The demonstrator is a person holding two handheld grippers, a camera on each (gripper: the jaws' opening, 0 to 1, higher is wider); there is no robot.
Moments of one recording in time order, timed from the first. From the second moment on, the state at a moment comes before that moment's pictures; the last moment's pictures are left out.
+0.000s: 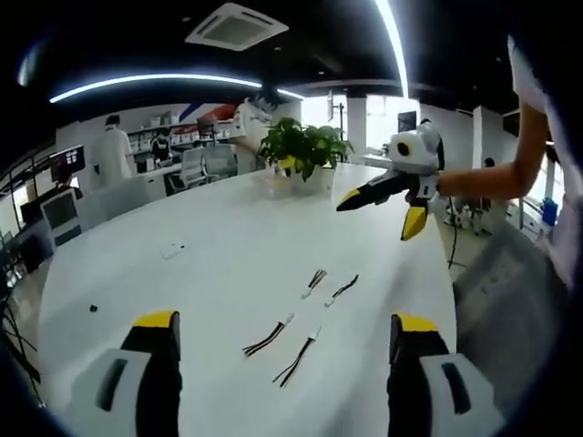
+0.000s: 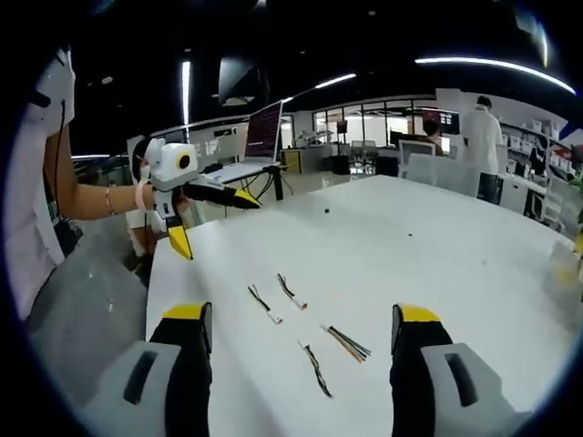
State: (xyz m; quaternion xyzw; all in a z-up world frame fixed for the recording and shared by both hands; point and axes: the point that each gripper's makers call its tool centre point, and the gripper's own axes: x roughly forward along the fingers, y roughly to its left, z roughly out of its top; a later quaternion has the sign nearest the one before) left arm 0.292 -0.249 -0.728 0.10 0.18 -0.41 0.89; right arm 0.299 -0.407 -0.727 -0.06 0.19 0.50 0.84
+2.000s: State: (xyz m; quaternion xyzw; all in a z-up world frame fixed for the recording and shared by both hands) left arm 0.341 -0.279 -0.792 0.03 0.20 -0.47 0.86; right arm 0.343 -0.378 -0.784 -0.08 0.17 0.58 0.79
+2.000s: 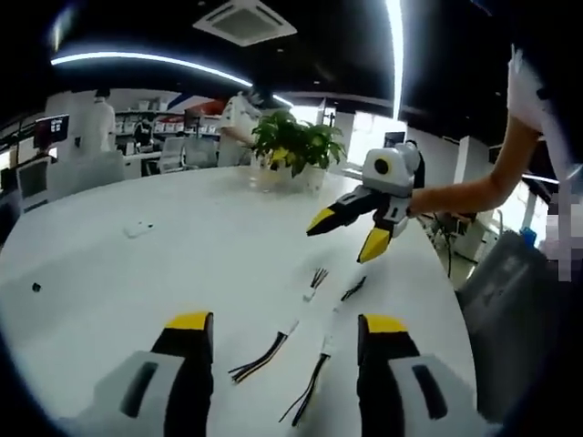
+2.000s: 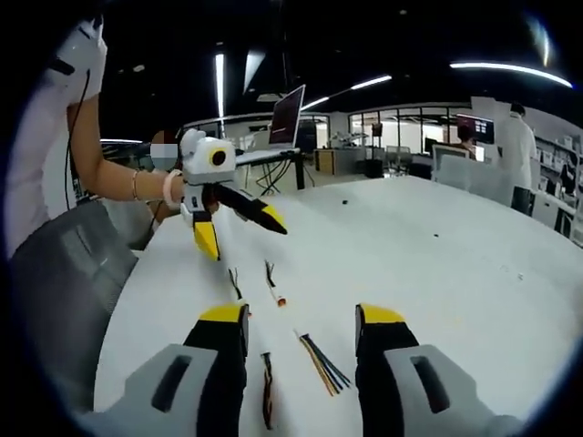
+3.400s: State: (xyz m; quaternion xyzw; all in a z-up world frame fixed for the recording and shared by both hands) left arm 0.348 -0.300 -0.836 0.05 0.22 -0.50 0.83; right arm 0.351 -0.372 -0.836 -0.09 0.20 0.63 0.75
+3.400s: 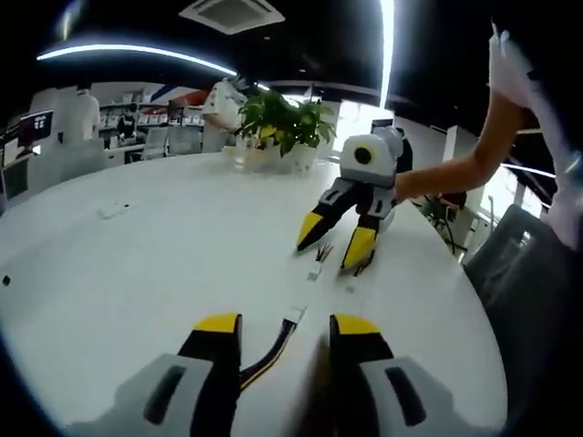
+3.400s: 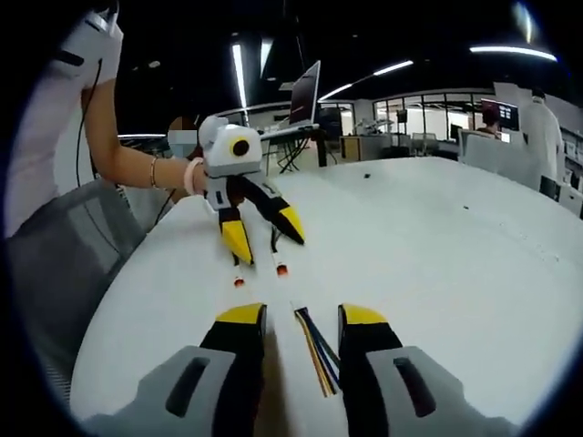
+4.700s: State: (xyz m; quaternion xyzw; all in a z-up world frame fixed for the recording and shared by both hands) left arm 0.350 -0.315 -0.840 0.03 0.16 -0.57 0.81; right arm 0.339 -0.360 -0.846 -0.09 0.15 0.68 0.72
